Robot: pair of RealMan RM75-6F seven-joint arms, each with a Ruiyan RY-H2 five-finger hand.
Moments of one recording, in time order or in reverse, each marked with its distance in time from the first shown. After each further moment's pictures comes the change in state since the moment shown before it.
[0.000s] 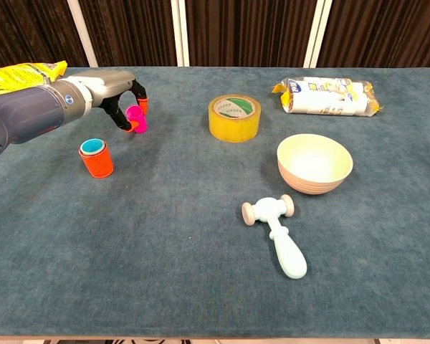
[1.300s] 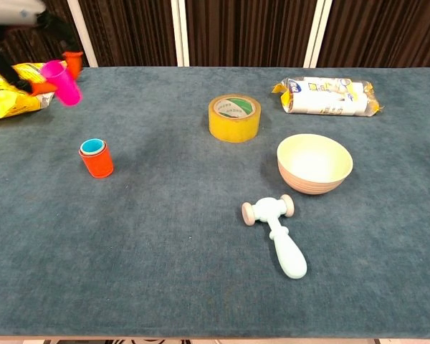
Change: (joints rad) left arm 0.238 0.799 0.104 -1.082 0.083 0.159 0.099; right arm 0.000 -0.005 -0.001 -0.009 0.004 -0.002 -0.013
